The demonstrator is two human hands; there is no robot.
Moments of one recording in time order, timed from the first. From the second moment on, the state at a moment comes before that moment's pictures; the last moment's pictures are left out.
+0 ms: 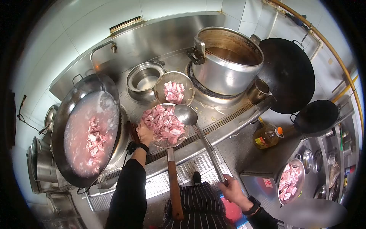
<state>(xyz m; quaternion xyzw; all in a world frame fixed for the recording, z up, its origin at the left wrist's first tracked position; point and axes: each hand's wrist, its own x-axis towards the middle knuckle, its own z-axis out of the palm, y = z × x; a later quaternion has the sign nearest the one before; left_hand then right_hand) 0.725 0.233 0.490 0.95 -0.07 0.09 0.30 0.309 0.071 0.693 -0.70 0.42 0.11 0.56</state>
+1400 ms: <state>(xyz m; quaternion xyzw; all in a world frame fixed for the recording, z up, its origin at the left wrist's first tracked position) 0.717 0.167 0.515 0.92 -0.33 0.10 0.19 0.281 0.036 0.653 -0.65 0.46 0.12 0.59</state>
